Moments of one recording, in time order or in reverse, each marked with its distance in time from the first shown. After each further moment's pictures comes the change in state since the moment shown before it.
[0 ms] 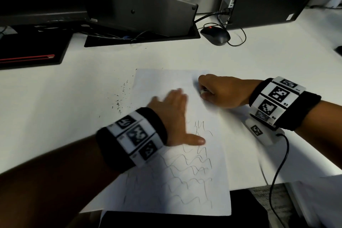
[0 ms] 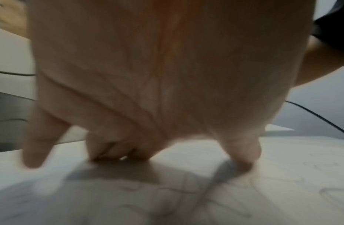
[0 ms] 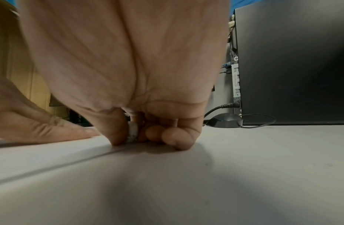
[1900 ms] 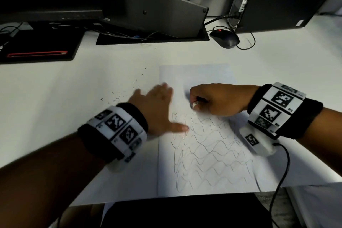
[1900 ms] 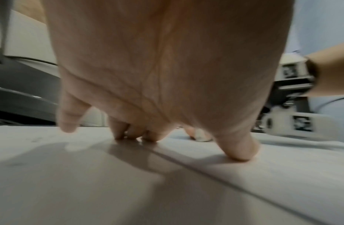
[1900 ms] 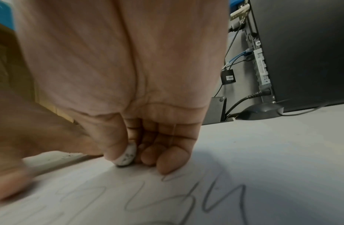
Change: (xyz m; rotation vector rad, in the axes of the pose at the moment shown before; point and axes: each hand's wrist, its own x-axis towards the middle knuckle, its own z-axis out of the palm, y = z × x) left_hand -0.004 -0.050 0.015 -0.043 0.045 -0.131; right_hand 0.000 -0.039 0.000 0.050 -0.080 -0.138
